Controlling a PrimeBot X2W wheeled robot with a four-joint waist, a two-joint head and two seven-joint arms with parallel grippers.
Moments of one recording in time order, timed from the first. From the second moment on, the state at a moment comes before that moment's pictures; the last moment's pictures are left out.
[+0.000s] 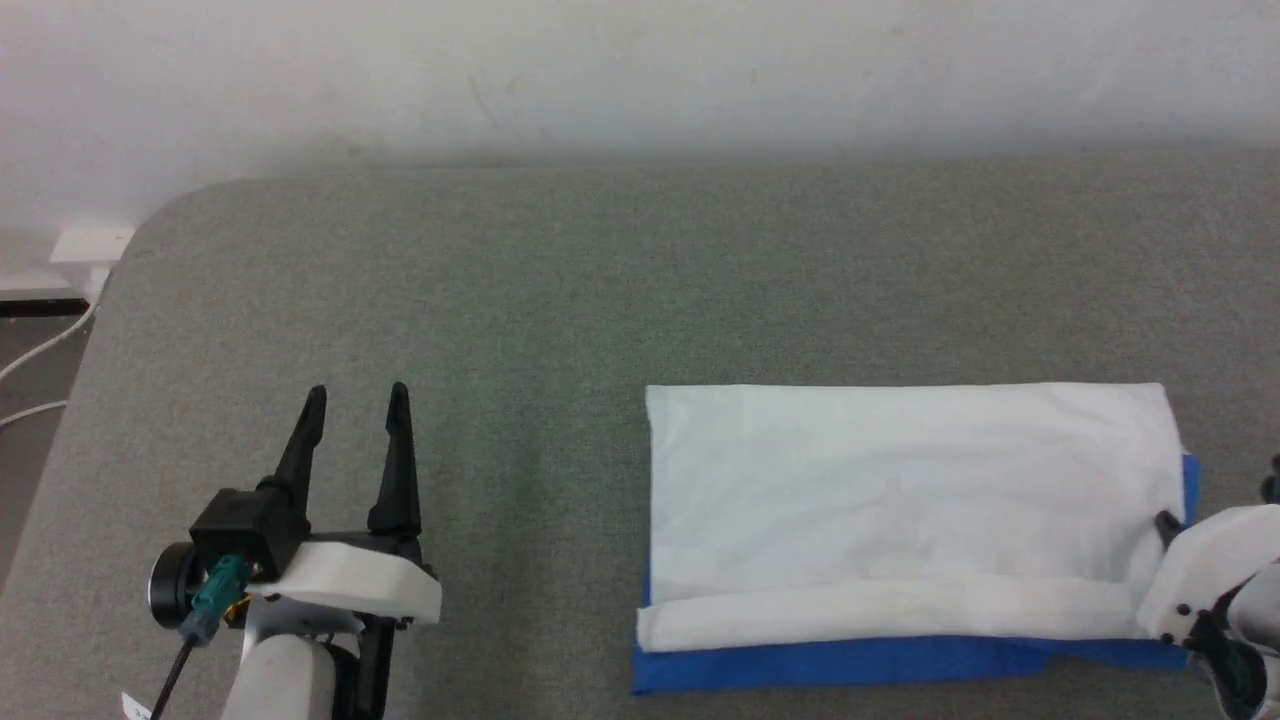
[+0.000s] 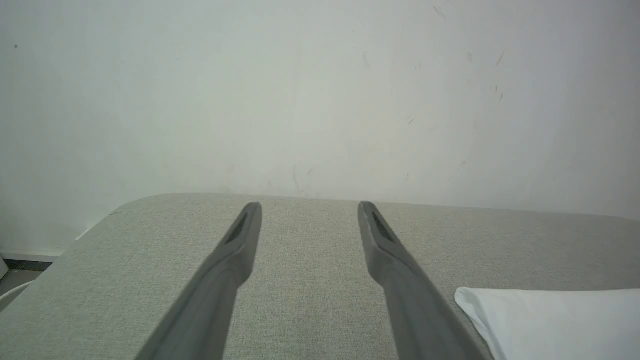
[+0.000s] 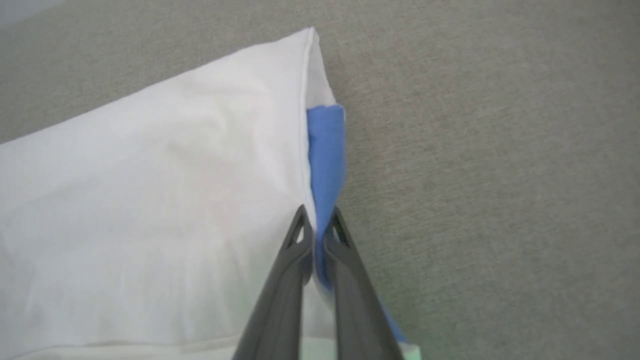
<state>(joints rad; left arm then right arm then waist) -0.14 0.10 -0.01 0.17 -0.19 -0.04 -0.26 -0.16 -0.05 -0.41 0.26 0.14 0.13 0.50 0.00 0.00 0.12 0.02</state>
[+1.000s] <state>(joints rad) -0.16 0.07 0.01 0.18 -0.16 -0.08 -0.26 -0.15 -0.05 0.27 -0.22 0.08 0.13 0.79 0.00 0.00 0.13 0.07</state>
